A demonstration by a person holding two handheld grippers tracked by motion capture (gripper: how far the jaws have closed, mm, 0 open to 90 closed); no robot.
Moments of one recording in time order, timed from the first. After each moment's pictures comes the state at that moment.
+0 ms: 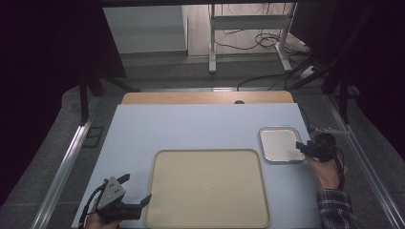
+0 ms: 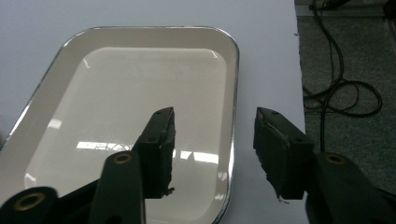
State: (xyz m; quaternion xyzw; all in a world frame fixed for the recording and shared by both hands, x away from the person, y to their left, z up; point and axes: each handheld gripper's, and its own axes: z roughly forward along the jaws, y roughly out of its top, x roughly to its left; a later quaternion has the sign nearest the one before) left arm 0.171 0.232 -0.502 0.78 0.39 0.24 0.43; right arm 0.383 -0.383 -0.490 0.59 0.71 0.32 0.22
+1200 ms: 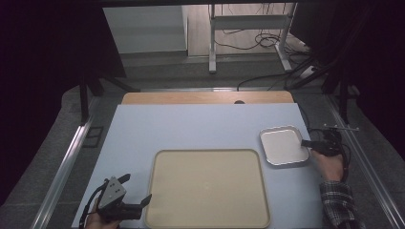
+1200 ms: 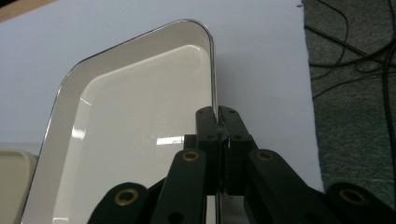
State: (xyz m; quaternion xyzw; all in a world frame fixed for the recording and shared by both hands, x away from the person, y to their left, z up) left arm 0.172 0.231 -0.502 0.78 0.39 0.24 0.43; right arm 0.402 -0.410 -0.494 0.65 0.66 0.36 0.10
